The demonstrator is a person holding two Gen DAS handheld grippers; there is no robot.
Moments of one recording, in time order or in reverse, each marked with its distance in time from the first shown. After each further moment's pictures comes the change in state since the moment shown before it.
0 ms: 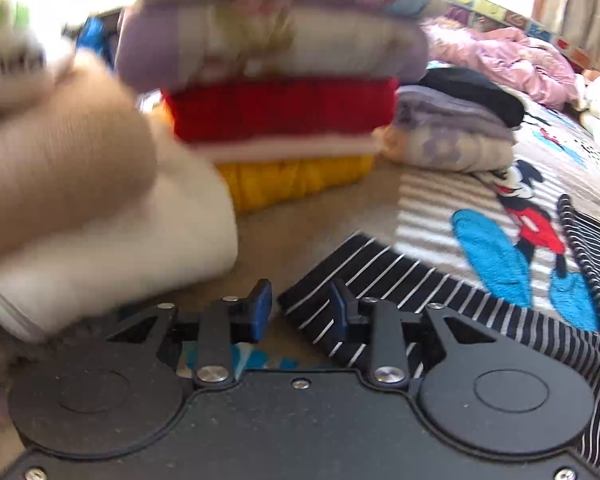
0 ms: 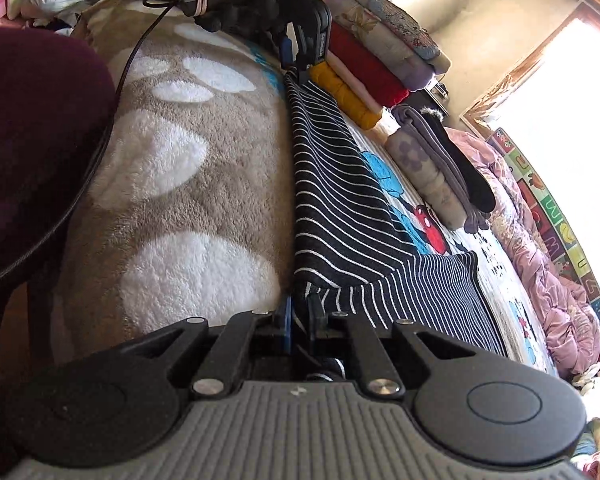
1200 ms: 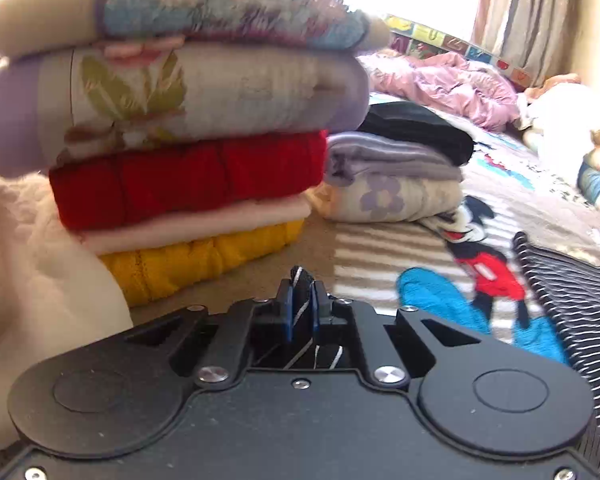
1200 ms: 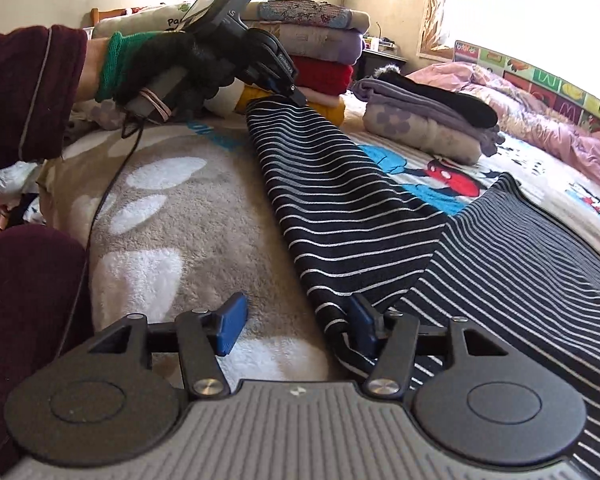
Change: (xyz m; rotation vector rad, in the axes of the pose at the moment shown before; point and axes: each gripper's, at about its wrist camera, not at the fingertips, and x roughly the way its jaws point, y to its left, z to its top) left arm 0.055 -0.009 0.030 0.038 -0.067 -0.165; right arm 0.026 -0.036 0.000 0.540 -0.097 0.174
